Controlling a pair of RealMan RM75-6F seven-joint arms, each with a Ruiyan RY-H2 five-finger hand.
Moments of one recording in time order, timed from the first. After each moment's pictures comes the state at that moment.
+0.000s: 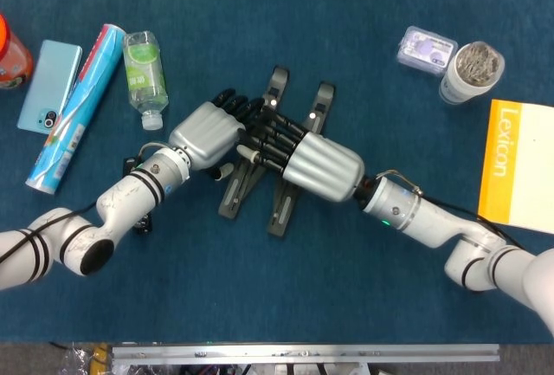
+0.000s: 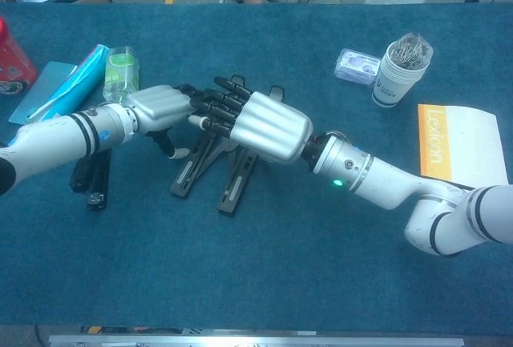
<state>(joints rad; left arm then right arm) -0.87 -1.58 -0.03 -1.32 1.26 0.64 0.25 0.82 -2.14 -0.06 -0.51 -1.84 1.30 -0.23</state>
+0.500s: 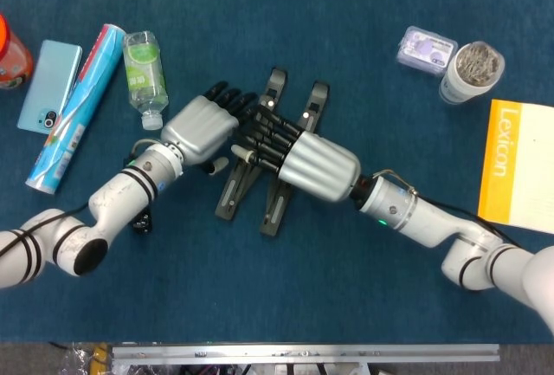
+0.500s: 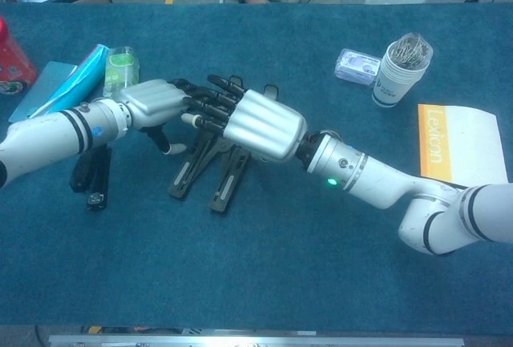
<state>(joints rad) -0.86 -1.54 -0.03 -1.35 1.22 0.69 0.29 0.84 -2.13 -0.06 -0.54 -1.83 1.32 -0.21</state>
